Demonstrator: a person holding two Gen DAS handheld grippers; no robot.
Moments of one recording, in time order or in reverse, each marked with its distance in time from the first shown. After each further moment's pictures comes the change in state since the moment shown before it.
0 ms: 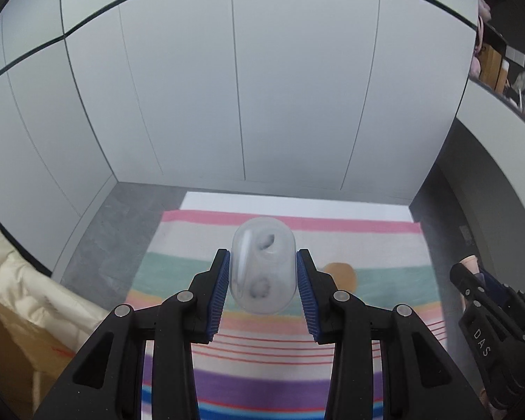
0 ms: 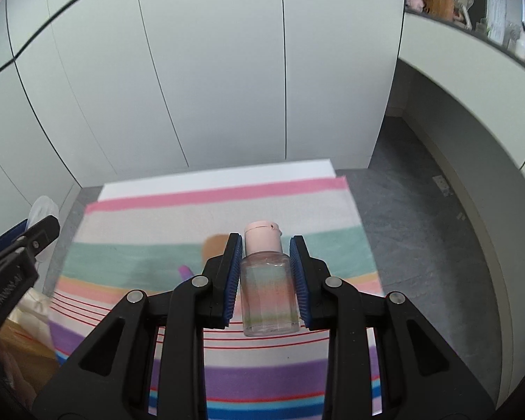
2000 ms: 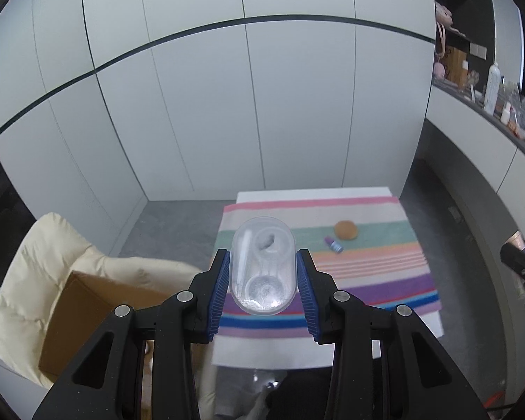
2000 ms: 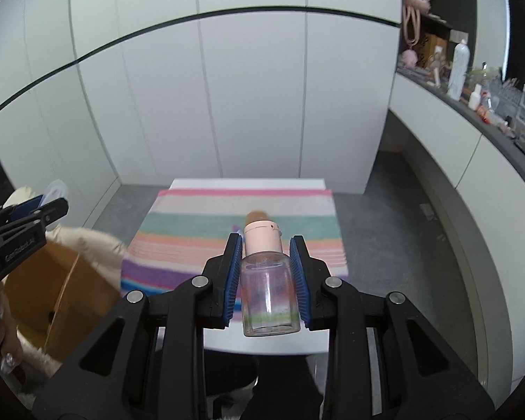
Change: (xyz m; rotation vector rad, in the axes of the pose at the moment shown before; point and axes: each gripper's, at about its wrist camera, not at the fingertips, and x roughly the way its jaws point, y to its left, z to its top) left arm -0.249 0.089 -0.106 0.107 -0.096 0.018; right arm -0.299 0.013 -0.079 -0.107 -0.098 0.069
